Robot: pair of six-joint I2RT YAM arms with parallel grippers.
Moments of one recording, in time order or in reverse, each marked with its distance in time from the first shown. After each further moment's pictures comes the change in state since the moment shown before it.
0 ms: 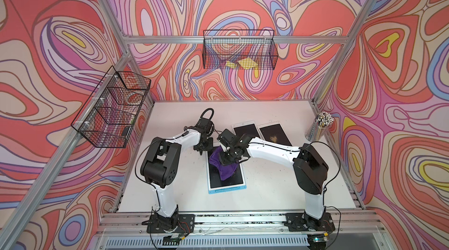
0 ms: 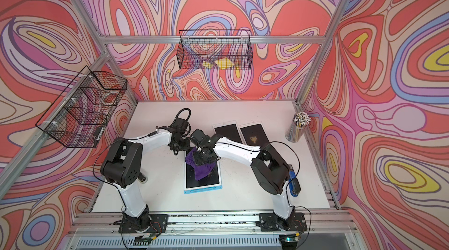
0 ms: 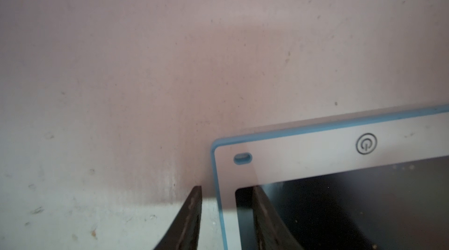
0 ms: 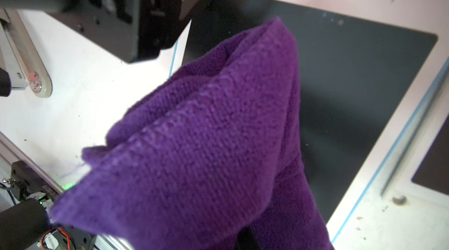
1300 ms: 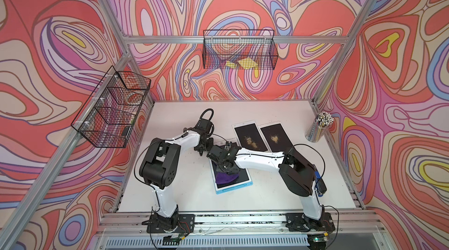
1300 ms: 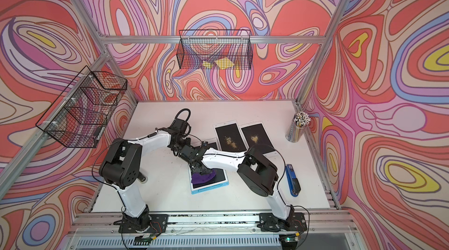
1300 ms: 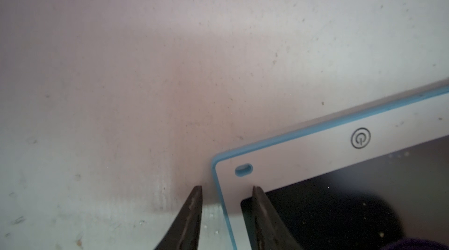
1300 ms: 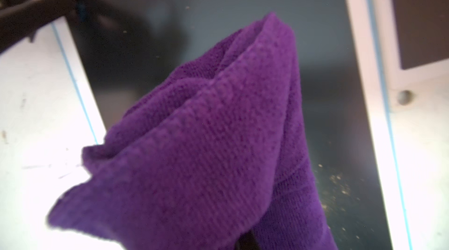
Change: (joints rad) left arm -0.001 -0.018 -0.034 0.050 0.031 -0.001; right arm 0.111 0.087 -0.014 -0.076 0.349 0.533
